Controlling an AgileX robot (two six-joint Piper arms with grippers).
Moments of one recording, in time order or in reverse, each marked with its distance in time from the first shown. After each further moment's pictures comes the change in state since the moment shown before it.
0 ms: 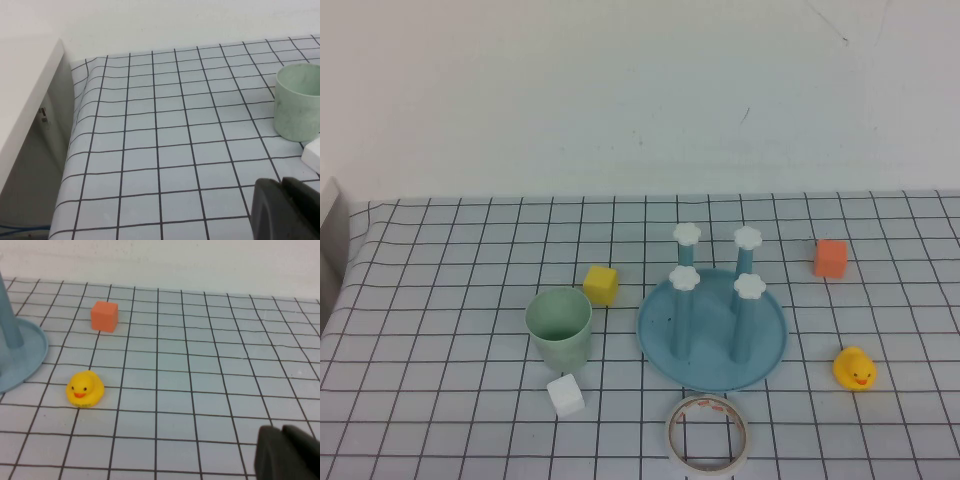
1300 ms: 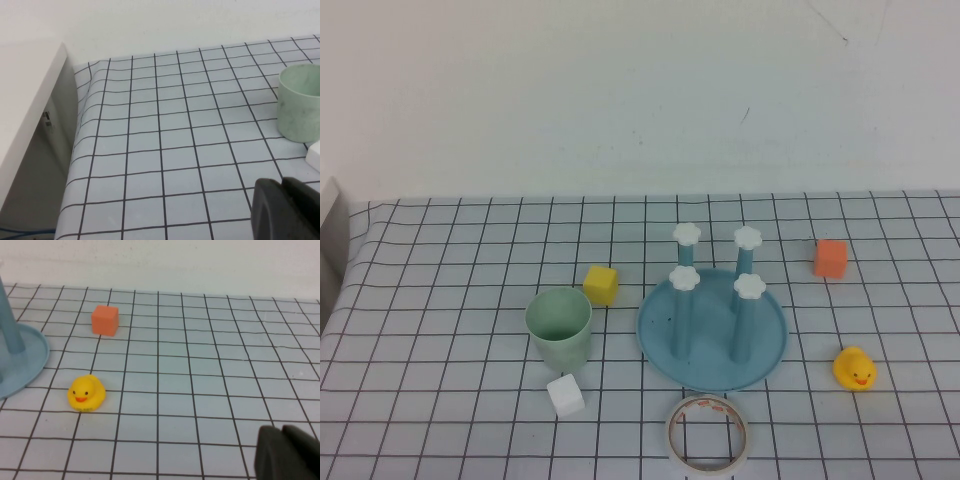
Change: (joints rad) right arm 0.000 0.000 0.002 0.000 -0.011 0.011; left arm 0.000 0.000 0.002 0.018 -0.006 0.002
